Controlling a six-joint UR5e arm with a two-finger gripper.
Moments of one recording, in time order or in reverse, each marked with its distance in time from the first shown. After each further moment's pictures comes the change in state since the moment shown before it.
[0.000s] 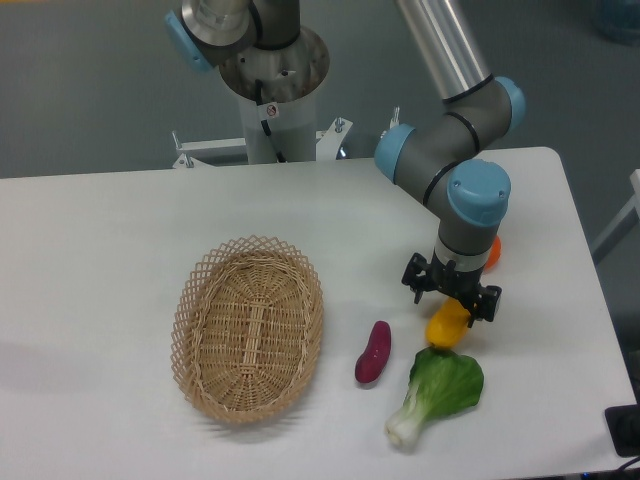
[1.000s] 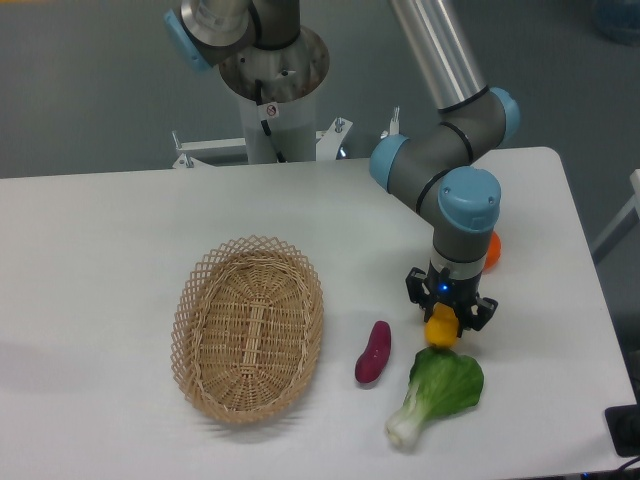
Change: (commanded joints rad) arm -0.006 0.006 0.014 0.023 0.003 0.008
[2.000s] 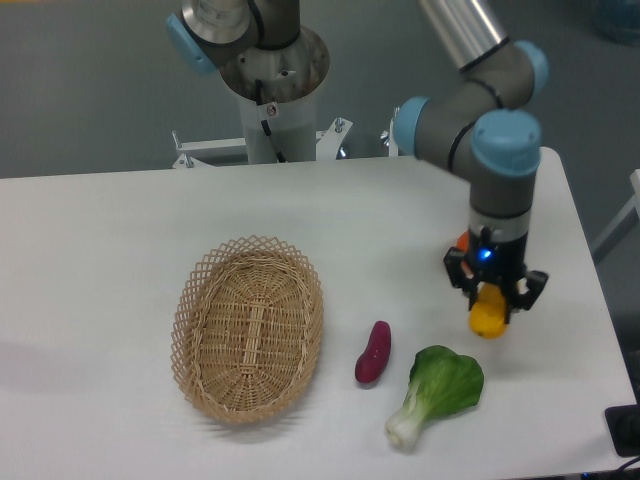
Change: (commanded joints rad) arm 0.119 0.195 0.133 -0.153 -0.141 0.084
